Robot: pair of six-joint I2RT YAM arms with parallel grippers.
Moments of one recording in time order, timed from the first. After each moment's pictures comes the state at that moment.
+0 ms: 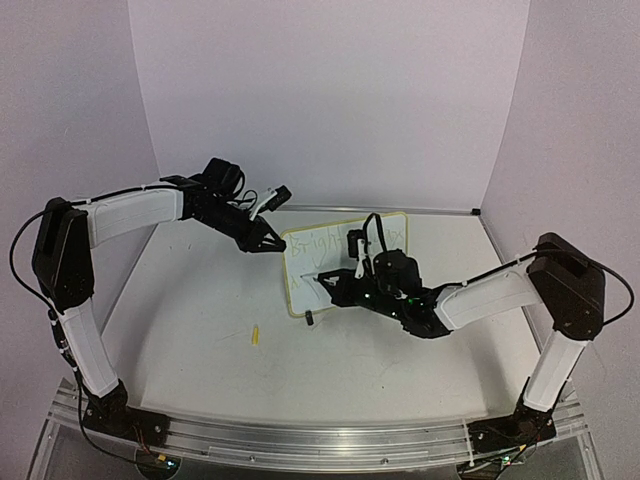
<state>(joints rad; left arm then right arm) -0.53 1.81 1.50 -0.57 0.67 0.27 0.91 1.80 0.86 0.66 0.05 0.62</state>
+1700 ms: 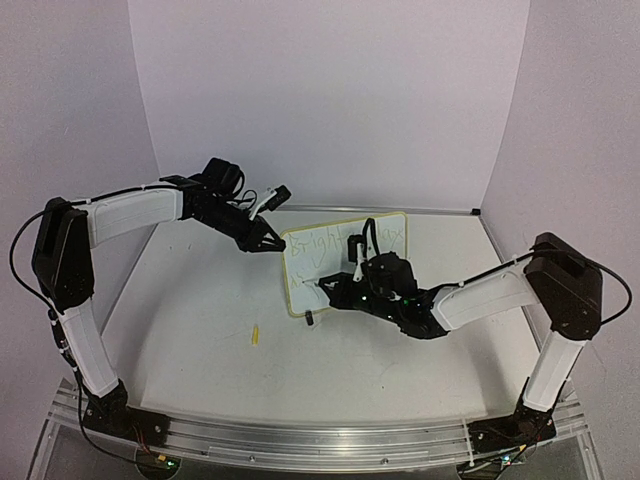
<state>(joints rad) -0.53 1.81 1.50 -0.57 0.67 0.27 0.92 1.81 0.88 0.59 0.10 0.69</state>
